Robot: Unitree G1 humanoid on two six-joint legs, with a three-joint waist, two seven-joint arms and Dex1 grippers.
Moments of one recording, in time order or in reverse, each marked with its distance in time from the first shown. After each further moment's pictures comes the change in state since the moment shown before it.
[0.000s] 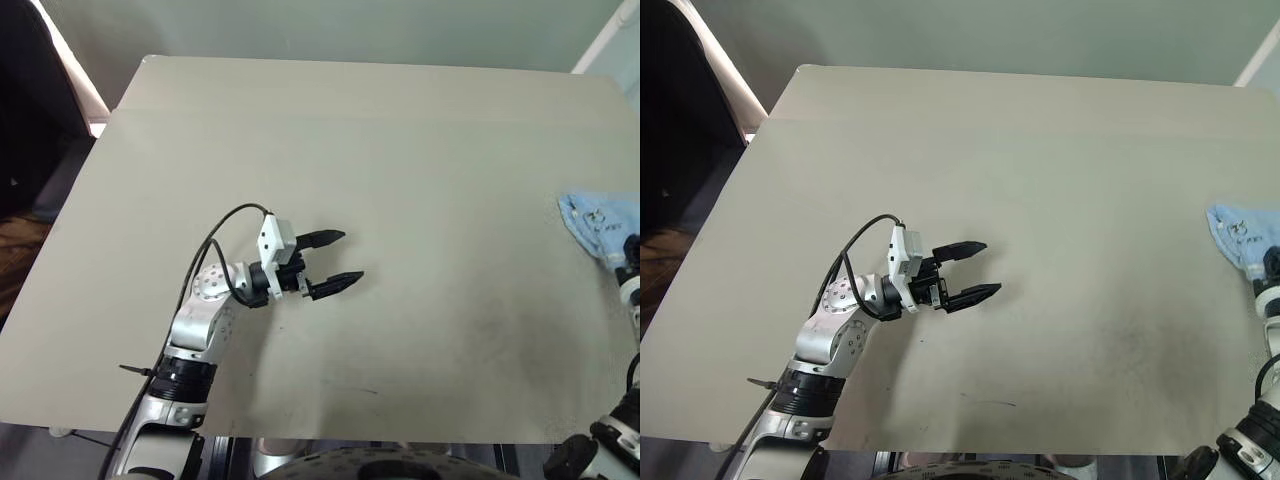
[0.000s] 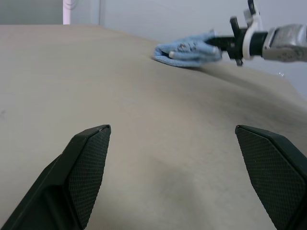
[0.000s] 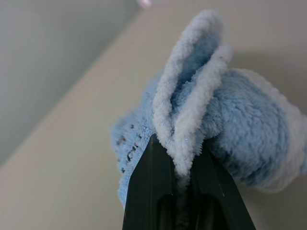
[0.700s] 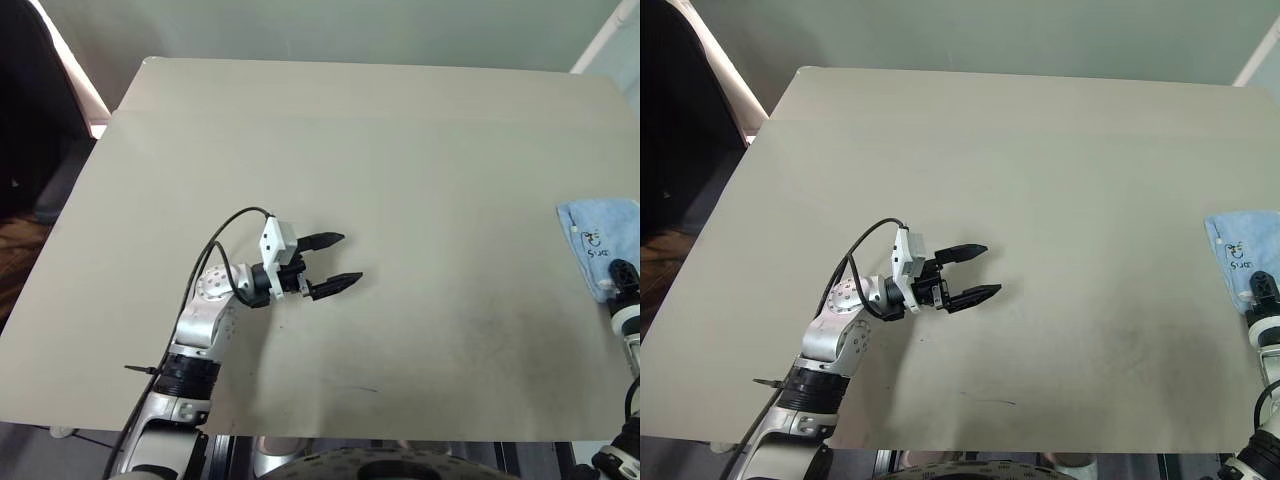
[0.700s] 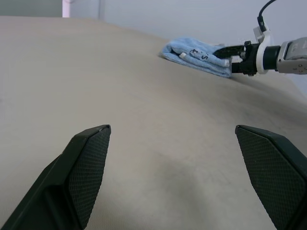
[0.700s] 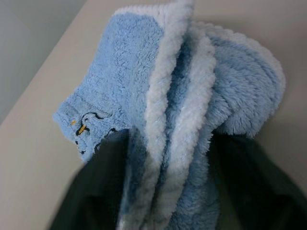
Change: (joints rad) left arm -0.017 -0.016 -0.001 0.068 0.014 -0.022 -0.023; right arm 0.100 -0.009 -0.008 0.001 0.114 0.003 -0.035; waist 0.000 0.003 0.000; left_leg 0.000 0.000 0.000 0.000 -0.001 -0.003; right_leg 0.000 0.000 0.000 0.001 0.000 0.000
